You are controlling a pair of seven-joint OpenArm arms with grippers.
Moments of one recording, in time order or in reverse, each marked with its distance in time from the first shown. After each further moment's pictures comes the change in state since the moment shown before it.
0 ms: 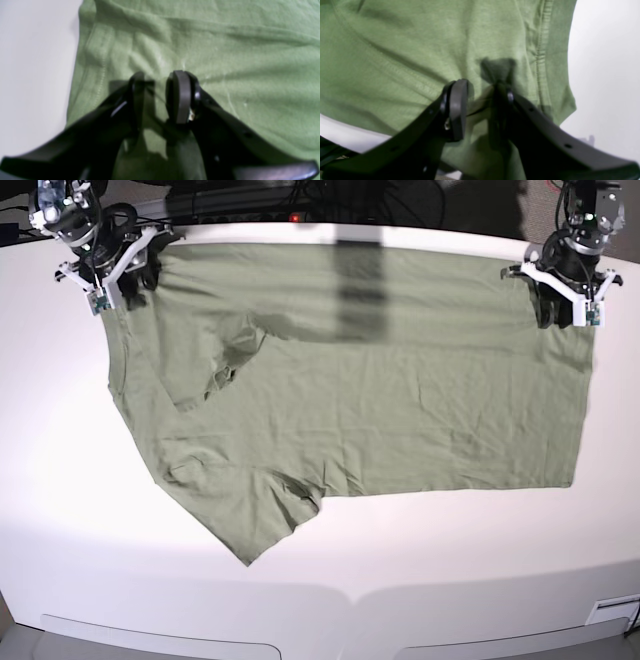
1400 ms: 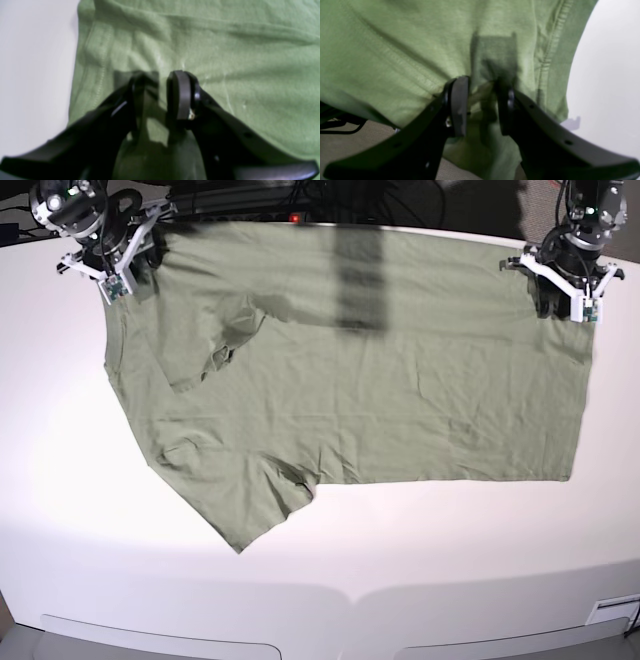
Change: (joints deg) left arm 1.7 -0.1 -0.1 4.8 0.9 0.7 6.8; right arm -2.2 -0.2 -0.2 7.8 -3.2 -3.0 -5.4
